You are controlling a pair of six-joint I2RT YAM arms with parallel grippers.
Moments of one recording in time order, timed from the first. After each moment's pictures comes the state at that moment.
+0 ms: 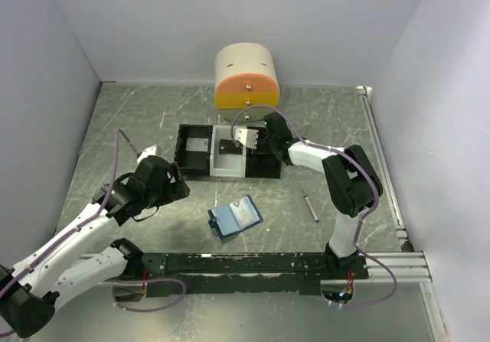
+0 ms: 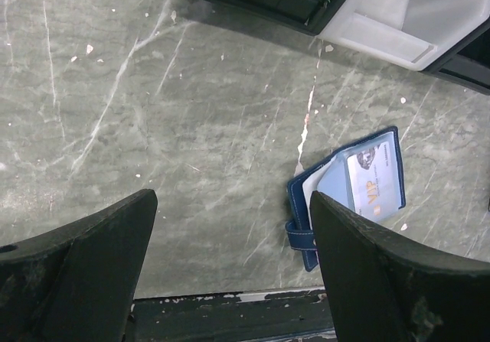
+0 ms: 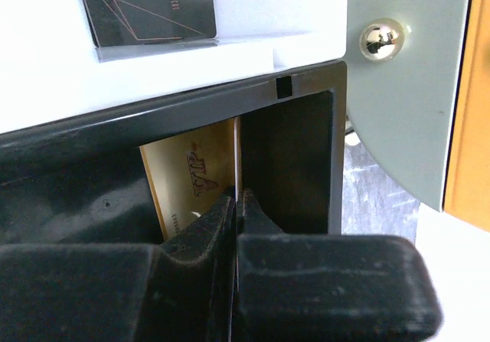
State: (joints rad) left arm -0.63 0.84 0.72 -0.76 -0.24 -0.84; right arm 0.48 1.85 1.08 0.04 -0.12 -1.08
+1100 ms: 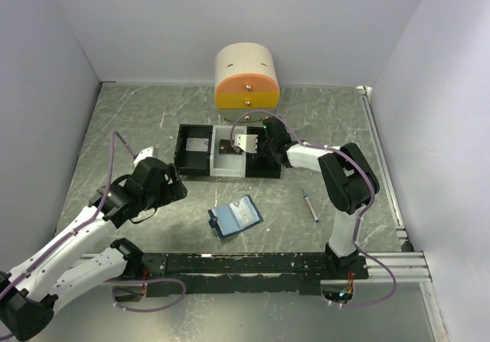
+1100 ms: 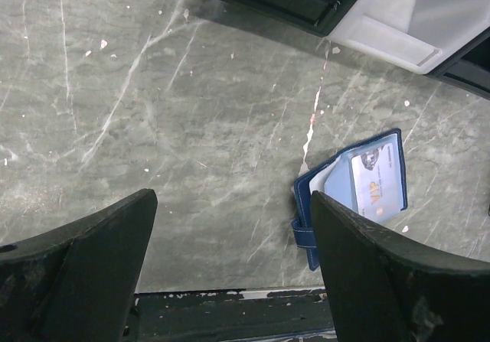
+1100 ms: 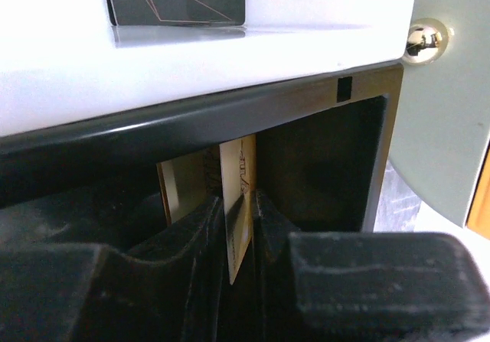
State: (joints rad) left arm -0.63 0.80 0.72 -0.79 -0.26 -0.86; right arm 0.48 1.89 1.06 0.09 -0.10 -1.16
